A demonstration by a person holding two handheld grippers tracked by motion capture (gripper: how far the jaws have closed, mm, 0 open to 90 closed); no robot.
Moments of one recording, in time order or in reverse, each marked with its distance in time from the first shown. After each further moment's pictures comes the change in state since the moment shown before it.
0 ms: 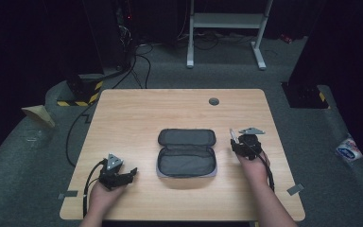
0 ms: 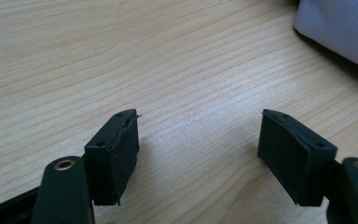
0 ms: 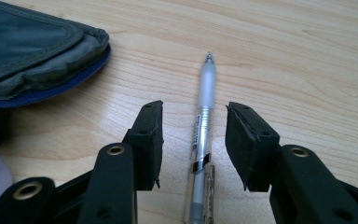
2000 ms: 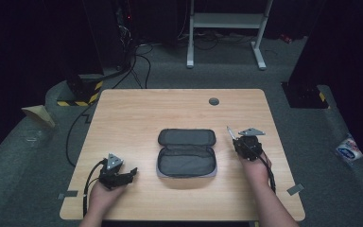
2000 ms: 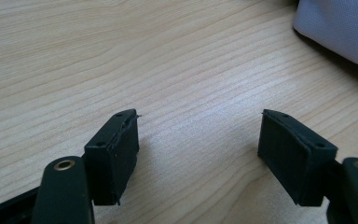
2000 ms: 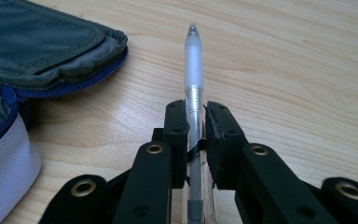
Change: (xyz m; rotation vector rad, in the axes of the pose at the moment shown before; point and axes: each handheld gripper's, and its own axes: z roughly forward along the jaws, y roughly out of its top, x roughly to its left) left arm 0.001 0.000 0.000 -0.001 -0.002 0.004; right arm 0.007 0.002 -0.017 -0.006 0.009 -0.046
